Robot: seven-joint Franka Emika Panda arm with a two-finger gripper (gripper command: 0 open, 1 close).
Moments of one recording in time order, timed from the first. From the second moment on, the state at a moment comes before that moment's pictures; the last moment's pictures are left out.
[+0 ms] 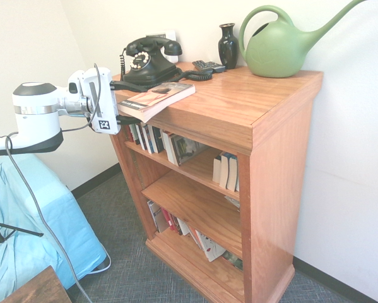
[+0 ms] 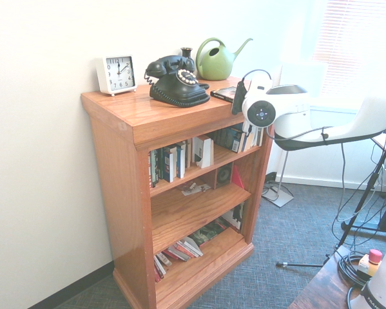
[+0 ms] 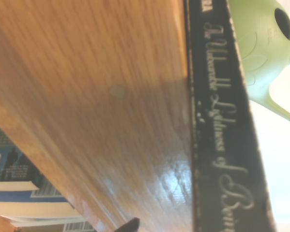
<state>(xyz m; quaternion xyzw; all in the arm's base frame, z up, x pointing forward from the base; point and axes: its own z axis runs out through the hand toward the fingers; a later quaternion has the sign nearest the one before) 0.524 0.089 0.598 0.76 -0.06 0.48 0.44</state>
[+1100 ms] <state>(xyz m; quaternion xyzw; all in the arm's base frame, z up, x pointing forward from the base) 0.526 0.091 0.598 0.76 -0.06 0.48 0.44</state>
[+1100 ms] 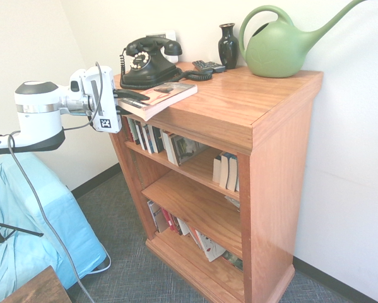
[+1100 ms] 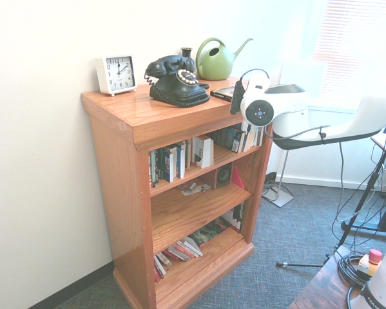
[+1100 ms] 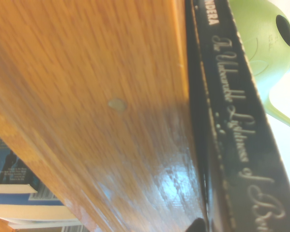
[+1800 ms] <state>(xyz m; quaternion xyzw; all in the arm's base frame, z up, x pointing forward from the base) 0.492 0.074 0.648 0.77 -0.11 0.49 0.39</state>
